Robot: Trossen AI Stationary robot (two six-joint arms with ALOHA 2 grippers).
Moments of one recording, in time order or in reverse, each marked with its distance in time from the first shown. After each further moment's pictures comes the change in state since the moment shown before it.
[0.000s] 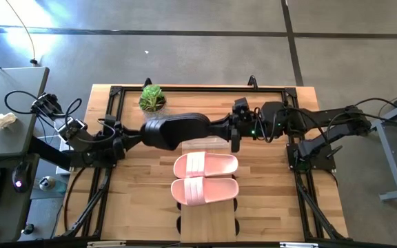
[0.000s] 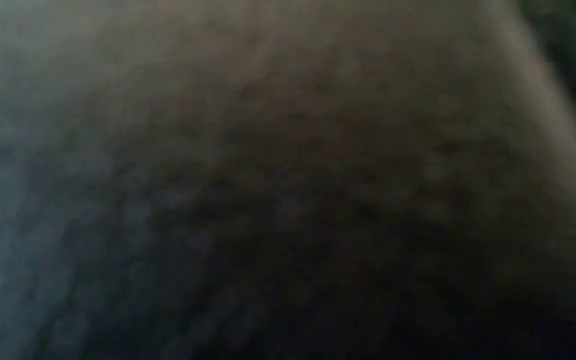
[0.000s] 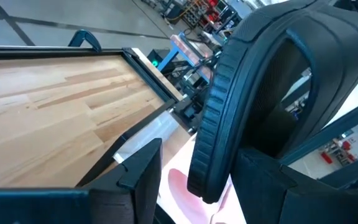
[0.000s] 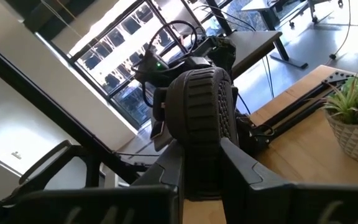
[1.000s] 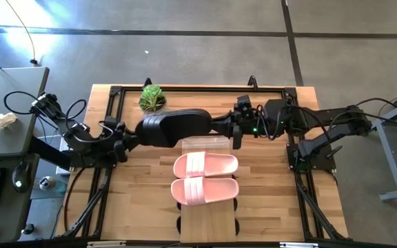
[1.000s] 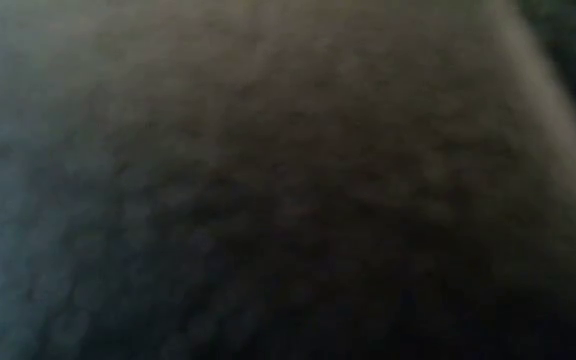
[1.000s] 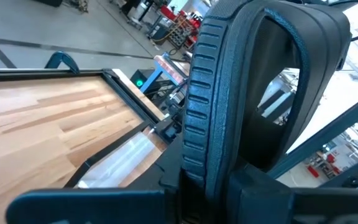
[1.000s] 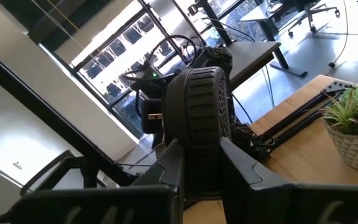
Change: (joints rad) left arm 0.000 0.086 0.000 0.284 -0.035 0.160; right arm -0.006 -0.006 0.003 0.019 0.014 0.000
